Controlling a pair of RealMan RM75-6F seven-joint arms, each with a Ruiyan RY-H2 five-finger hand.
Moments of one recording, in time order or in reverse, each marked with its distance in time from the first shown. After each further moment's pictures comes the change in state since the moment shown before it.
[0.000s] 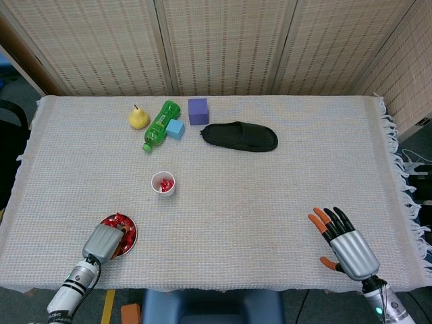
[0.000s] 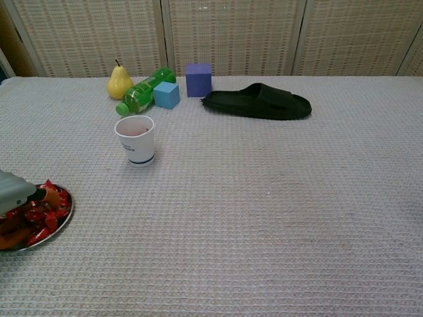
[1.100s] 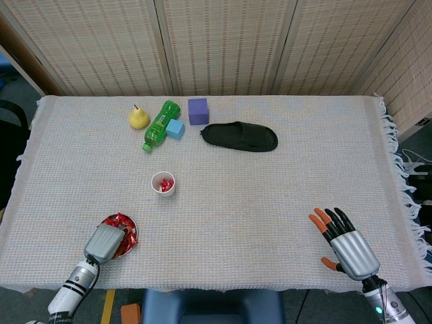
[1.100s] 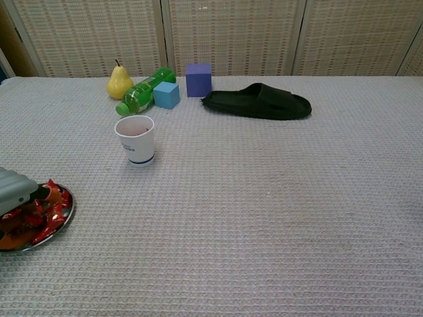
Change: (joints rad) left arm 0.032 -0.057 -0.005 0.136 0.151 0.059 -0.192; right arm 0.001 0.011 0.000 -0.021 0.022 -0.027 -0.021
